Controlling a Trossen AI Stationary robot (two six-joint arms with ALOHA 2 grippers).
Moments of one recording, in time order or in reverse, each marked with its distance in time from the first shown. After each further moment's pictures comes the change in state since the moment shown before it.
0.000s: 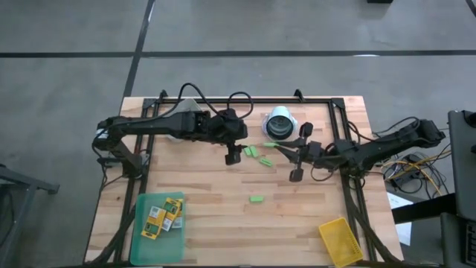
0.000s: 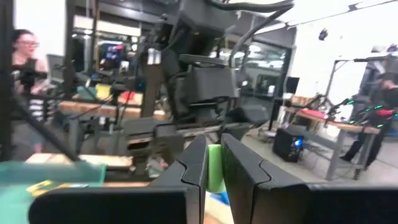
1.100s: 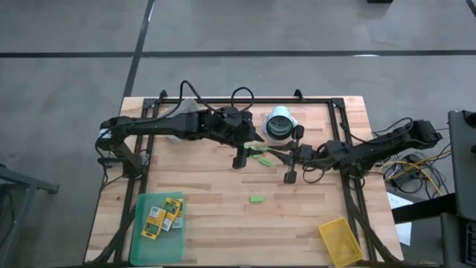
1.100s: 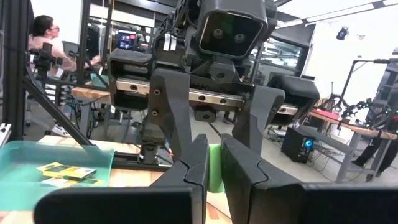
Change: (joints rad) left arm 0.007 0.030 0.000 0.307 0.296 0.075; right arm -0.041 0.103 -0.003 0.064 -0.088 -0.017
